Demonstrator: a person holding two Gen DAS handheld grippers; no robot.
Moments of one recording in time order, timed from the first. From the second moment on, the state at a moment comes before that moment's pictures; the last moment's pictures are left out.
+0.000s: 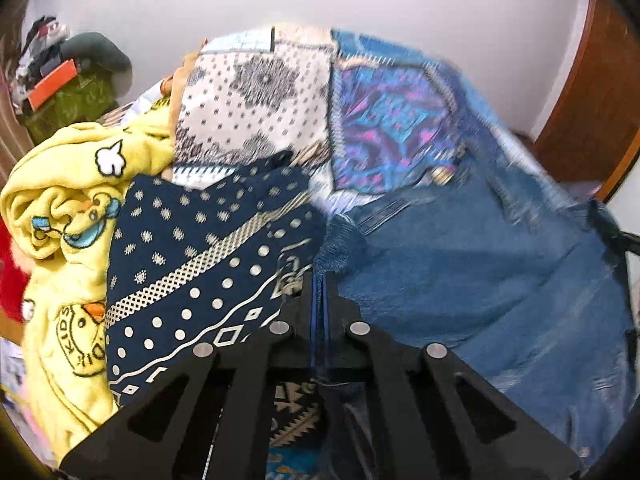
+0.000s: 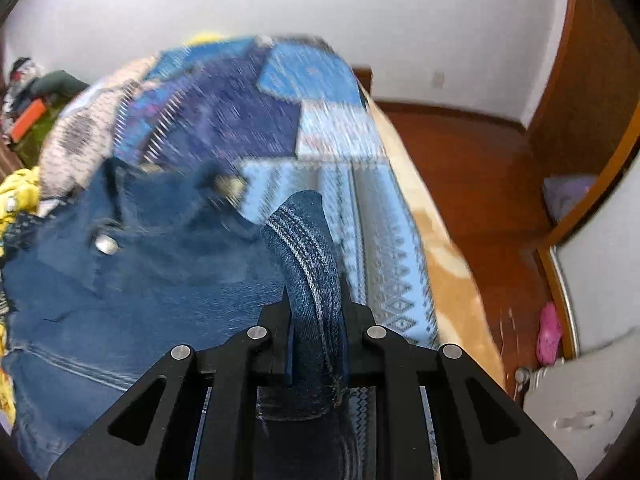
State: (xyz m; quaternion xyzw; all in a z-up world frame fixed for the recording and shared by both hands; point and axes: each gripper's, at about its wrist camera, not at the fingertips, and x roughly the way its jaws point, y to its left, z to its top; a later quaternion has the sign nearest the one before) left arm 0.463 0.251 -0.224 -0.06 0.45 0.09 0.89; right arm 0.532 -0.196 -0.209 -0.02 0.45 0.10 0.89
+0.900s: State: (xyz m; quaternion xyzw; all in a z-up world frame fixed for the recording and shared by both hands) left arm 0.351 0.170 -0.124 -0.02 0.41 0.04 0.91; right arm 0.374 -0.220 -0.126 -0.06 0.38 0.14 0.91
